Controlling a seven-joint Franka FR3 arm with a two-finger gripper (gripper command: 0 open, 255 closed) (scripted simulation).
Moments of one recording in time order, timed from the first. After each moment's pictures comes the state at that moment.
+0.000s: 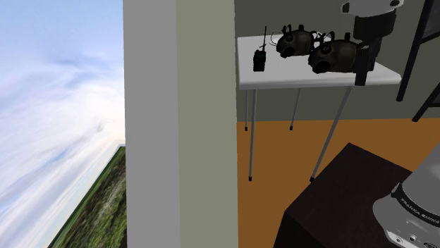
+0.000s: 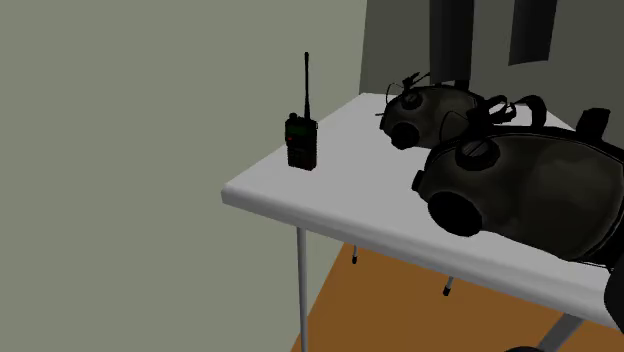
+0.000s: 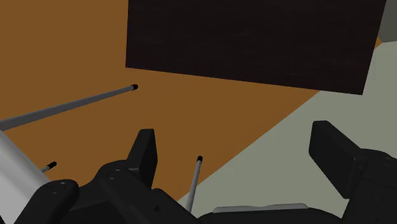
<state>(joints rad) -0.02 -0.81 0.03 -2.44 -0.11 1.46 -0.15</state>
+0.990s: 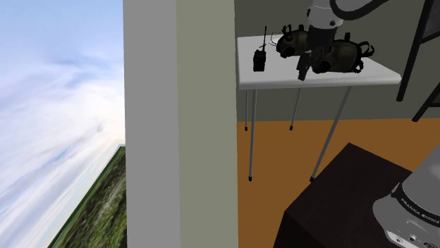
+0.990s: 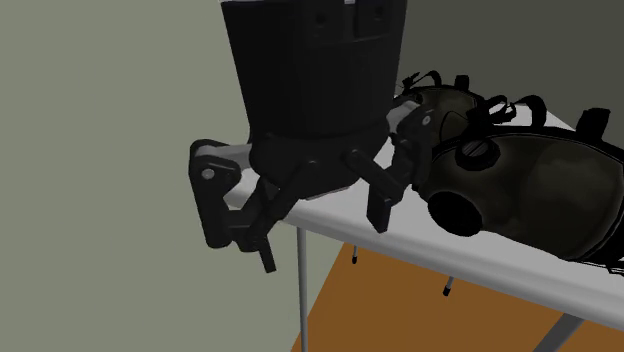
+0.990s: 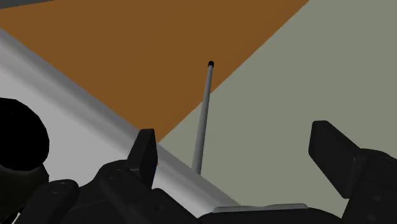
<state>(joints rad) -0.05 -0.53 0.01 -2.41 -0.10 2.01 -0.05</state>
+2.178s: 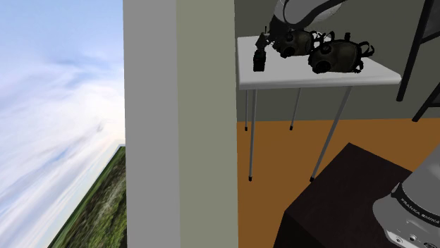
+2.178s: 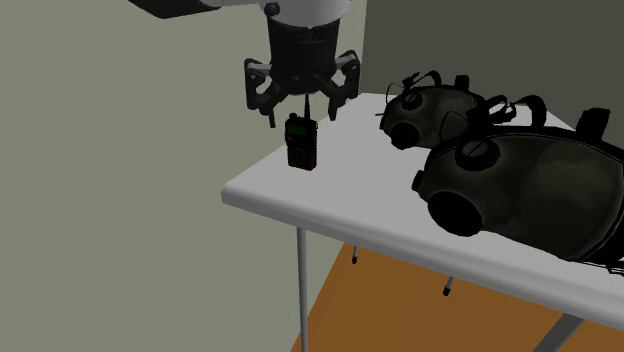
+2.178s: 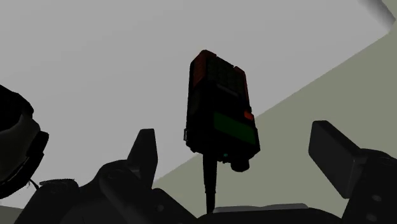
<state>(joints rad) -0.09 -0.07 -0.02 -2.07 -0.10 2.55 0.04</state>
